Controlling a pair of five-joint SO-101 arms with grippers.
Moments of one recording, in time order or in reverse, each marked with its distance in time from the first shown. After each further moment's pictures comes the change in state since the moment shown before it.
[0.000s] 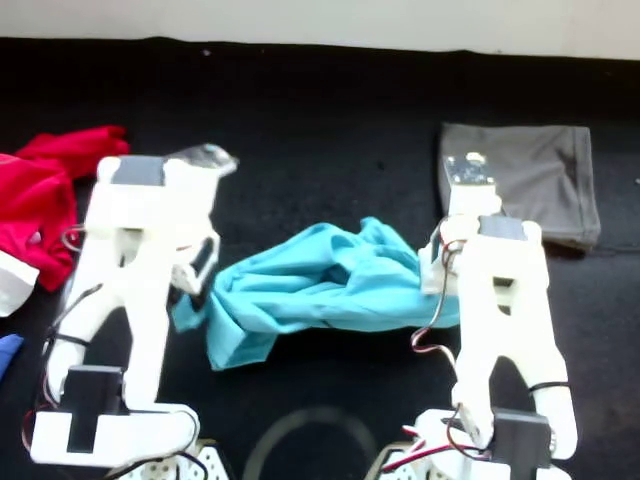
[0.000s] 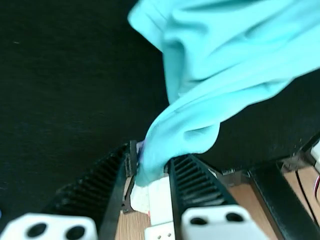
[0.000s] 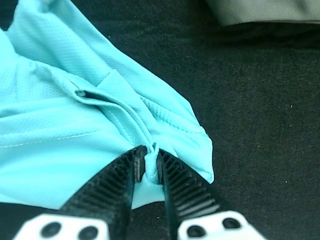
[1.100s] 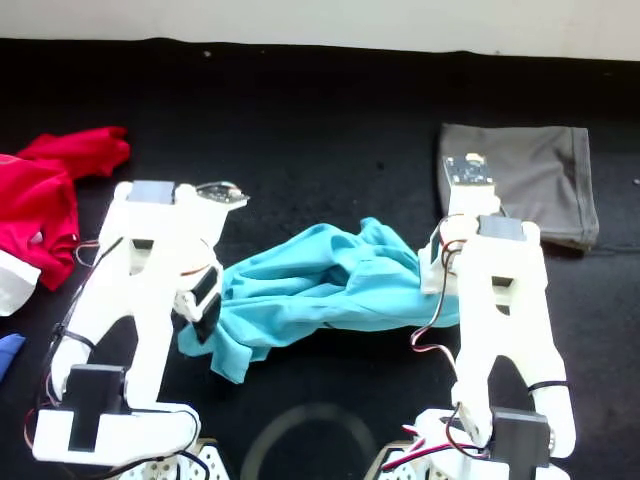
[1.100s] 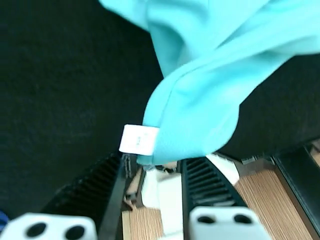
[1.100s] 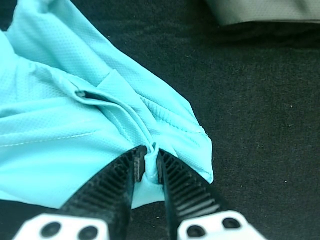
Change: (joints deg) left arm 2.6 0.0 13.8 -6.9 -7.4; right arm 0.0 0.0 0.0 0.0 0.0
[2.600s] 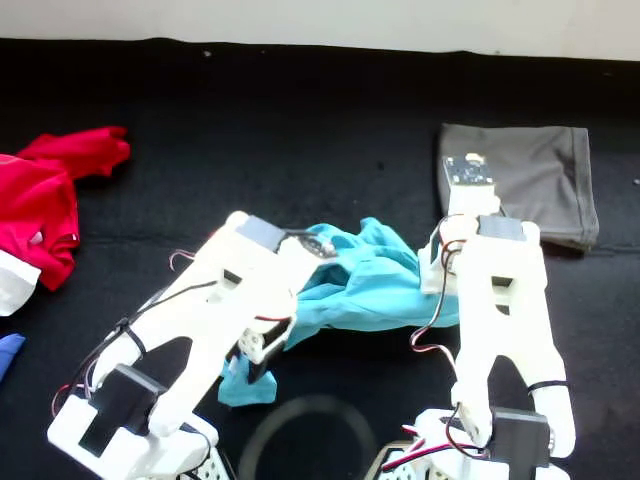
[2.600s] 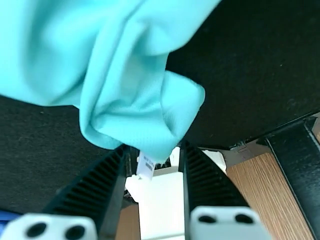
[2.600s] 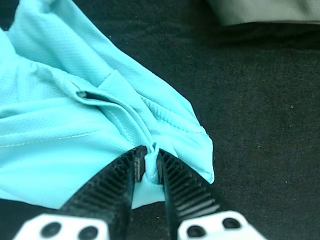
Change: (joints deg) left arm 25.8 0.0 6.1 0.4 9.7; right arm -0.5 0.0 0.0 0.0 0.0
